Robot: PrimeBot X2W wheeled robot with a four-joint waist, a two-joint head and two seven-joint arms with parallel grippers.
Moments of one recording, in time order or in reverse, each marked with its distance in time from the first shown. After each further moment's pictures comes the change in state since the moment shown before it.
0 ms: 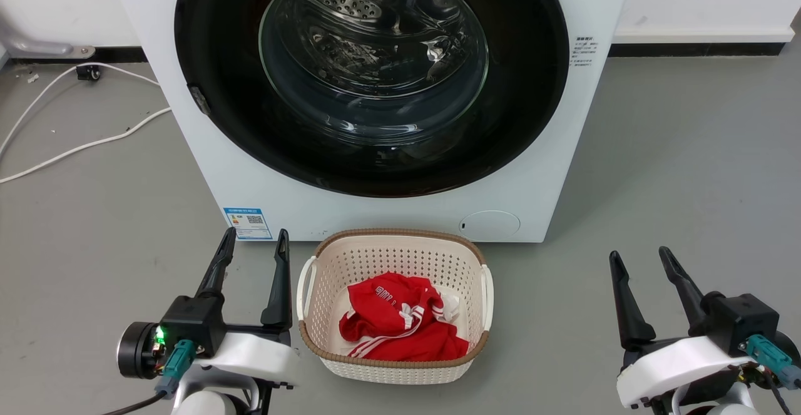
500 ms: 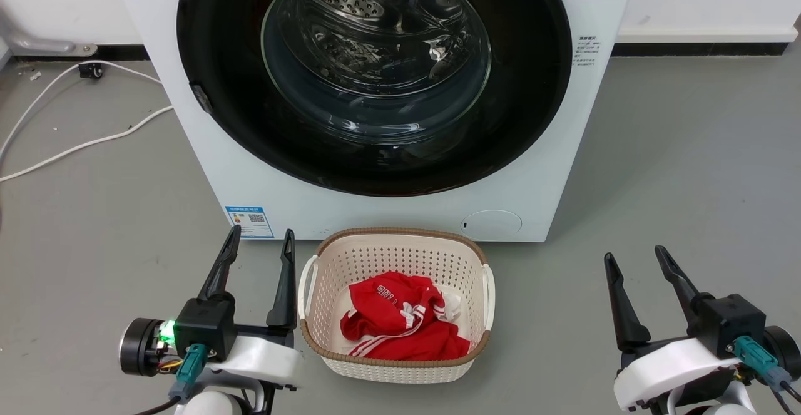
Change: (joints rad) left arm 0.000 -0.008 0.000 0.003 0.086 -0.002 -0.027; right arm 0.001 0.001 0.004 -0.005 -0.088 0.000 -0.006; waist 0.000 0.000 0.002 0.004
